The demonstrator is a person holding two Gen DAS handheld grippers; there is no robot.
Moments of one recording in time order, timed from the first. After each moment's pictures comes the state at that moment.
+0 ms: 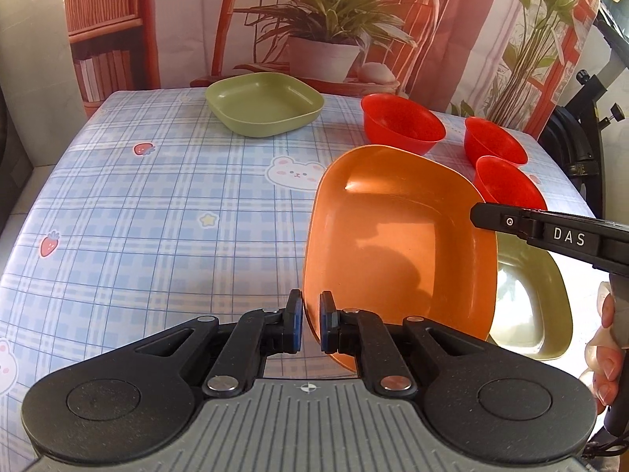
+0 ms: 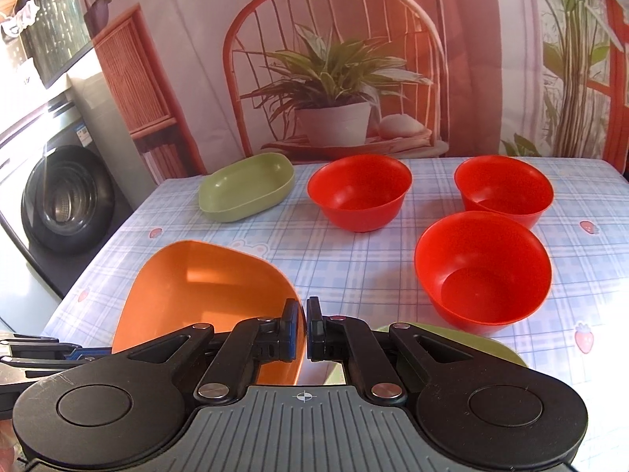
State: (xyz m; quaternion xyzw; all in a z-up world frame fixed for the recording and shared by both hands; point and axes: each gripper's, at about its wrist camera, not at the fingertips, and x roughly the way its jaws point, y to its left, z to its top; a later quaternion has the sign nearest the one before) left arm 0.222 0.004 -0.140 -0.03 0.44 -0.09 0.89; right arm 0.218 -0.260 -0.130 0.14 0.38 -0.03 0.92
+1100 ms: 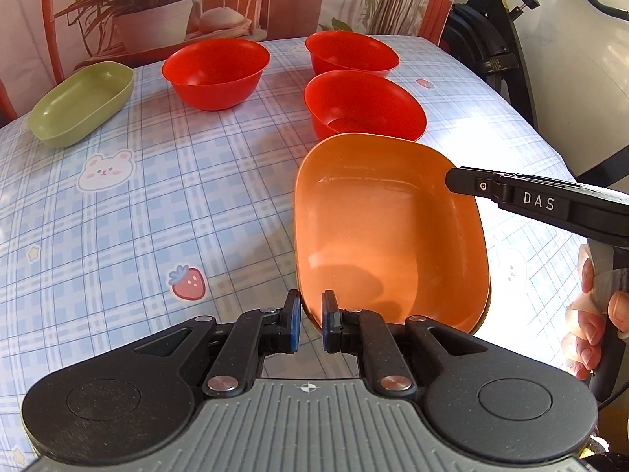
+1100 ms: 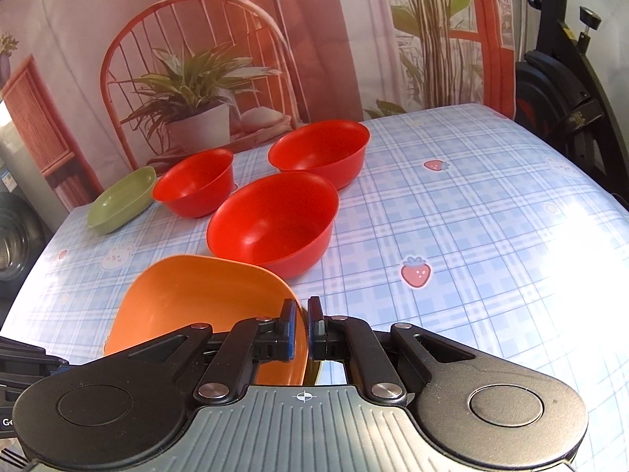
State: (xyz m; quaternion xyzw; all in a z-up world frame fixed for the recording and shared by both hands) left arm 0.231 -0.127 -0.170 0.07 0.49 -0.23 0.84; right arm 0.139 -0.361 -0.155 0.18 0.38 -0.16 0.89
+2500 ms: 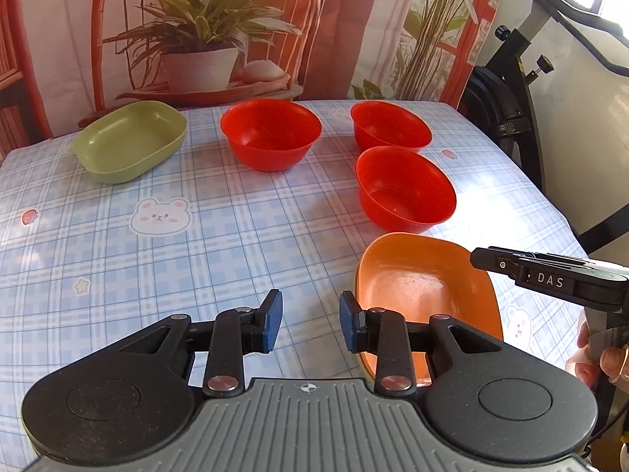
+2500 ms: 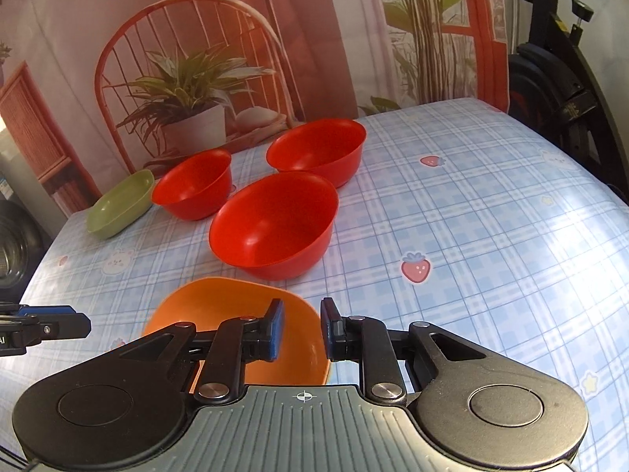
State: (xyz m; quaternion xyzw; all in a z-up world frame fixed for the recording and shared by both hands) left arm 0.242 -0.076 -0.132 0.02 0.43 -0.20 0.88; right arm 0.140 -0.358 -0.144 0.20 0.38 -0.15 0.89
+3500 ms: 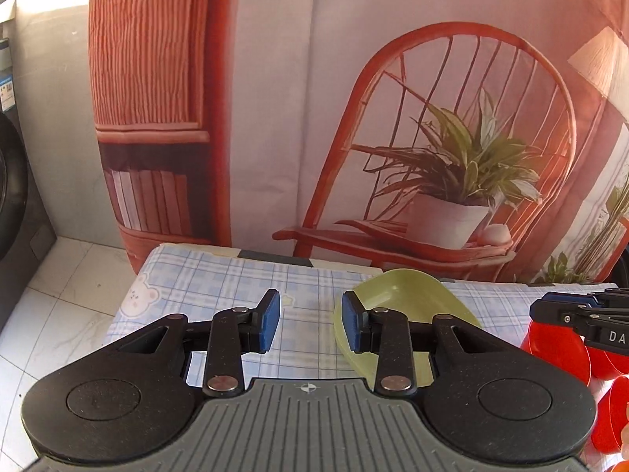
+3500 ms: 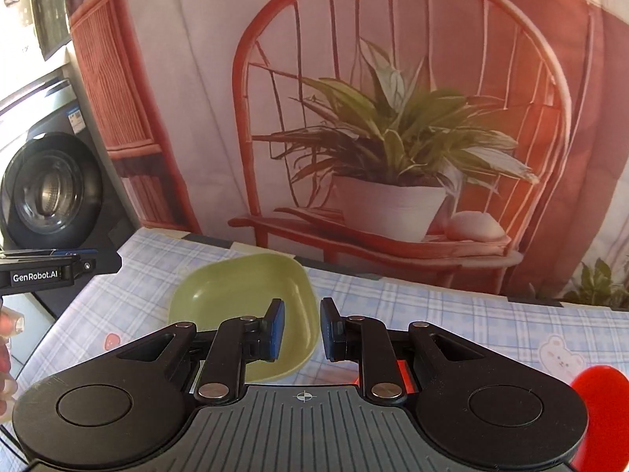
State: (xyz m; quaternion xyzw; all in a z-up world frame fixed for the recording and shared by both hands) left arm 0.429 0.089 -0.116 -0.06 0.34 -0.02 0.94; right arm 0.467 -0.245 -0.144 0.06 0.39 0.00 0.92
